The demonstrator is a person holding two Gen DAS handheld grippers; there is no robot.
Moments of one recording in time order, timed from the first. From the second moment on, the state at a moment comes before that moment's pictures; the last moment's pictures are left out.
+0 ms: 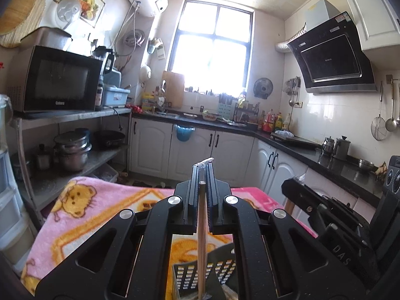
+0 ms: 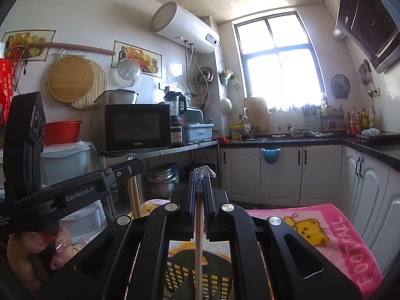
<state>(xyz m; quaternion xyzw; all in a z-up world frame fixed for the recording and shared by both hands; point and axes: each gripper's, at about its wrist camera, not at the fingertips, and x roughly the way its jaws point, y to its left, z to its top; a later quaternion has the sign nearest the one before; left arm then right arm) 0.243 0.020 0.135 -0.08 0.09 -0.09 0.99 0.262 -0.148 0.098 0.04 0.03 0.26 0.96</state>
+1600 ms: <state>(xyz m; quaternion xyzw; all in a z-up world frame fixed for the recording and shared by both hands) 0.130 0.004 0.054 -0.11 0.27 -0.11 0.95 0.137 -0.221 0.030 0.00 0.23 0.18 0.96</state>
